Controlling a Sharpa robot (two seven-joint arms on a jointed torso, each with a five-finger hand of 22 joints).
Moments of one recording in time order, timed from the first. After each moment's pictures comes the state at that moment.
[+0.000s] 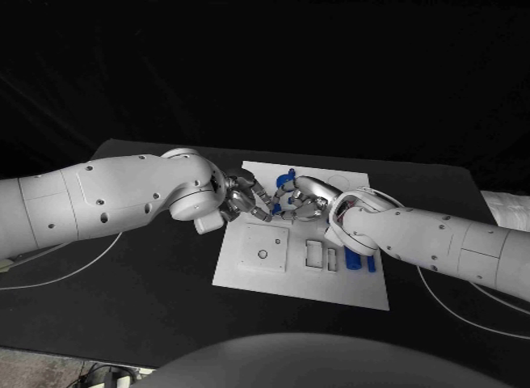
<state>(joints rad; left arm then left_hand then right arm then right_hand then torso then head) 1.33 -0.67 -0.22 1.47 -0.67 0.02 -0.39 1.49 0.01 0.11 0.17 0.55 0.64 0.11 0.17 0.16 1.47 0.01 1.54 1.31 1.47 -0.05 1.57 1.31 0.05 1.44 0.07 1.34 1.31 1.10 -0.50 -0.20 1.18 -1.07 -0.35 0.18 1.37 -0.02 0.23 0.04 0.41 0.77 0.12 0.42 0.59 1.47 0.03 1.57 1.31 1.47 -0.02 1.57 1.31 0.01 1.46 0.09 1.50 1.31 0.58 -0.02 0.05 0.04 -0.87</state>
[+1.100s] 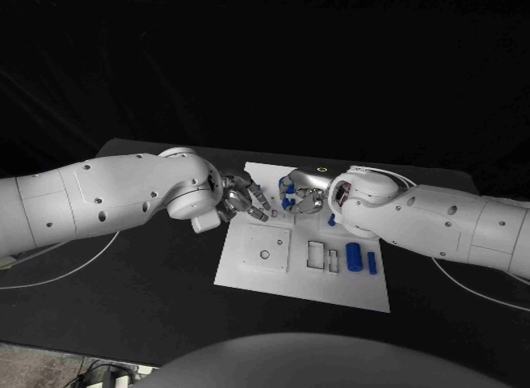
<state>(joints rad) 1.33 -0.68 -0.22 1.46 -0.67 0.03 -0.40 1.50 0.01 0.11 0.17 0.55 0.65 0.12 0.18 0.15 1.46 0.02 1.53 1.31 1.47 -0.04 1.57 1.31 0.05 1.44 0.07 1.32 1.31 1.20 -0.51 -0.20 1.26 -1.50 -0.20 -0.07 1.38 -0.04 0.25 0.02 0.41 0.80 0.13 0.38 0.55 1.47 0.05 1.57 1.31 1.46 0.00 1.57 1.31 0.01 1.47 0.11 1.48 1.31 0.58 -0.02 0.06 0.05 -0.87</state>
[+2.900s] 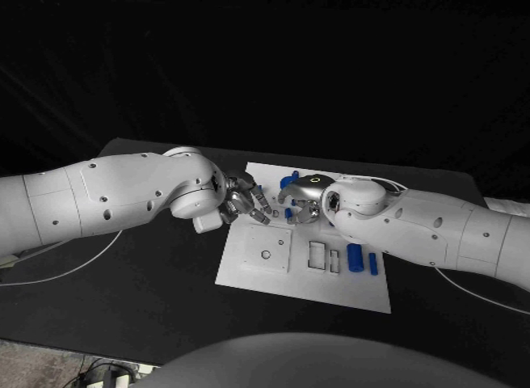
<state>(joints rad) 1.33 -0.68 -0.22 1.46 -0.67 0.06 -0.42 1.49 0.01 0.11 0.18 0.53 0.66 0.13 0.18 0.14 1.46 0.03 1.52 1.31 1.47 -0.03 1.57 1.31 0.05 1.42 0.08 1.30 1.31 1.17 -0.47 -0.20 1.23 -1.64 -0.11 -0.14 1.32 -0.08 0.20 0.05 0.15 0.61 0.12 0.18 0.44 1.47 0.05 1.57 1.31 1.47 -0.01 1.57 1.31 0.01 1.47 0.11 1.45 1.31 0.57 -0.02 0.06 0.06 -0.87</state>
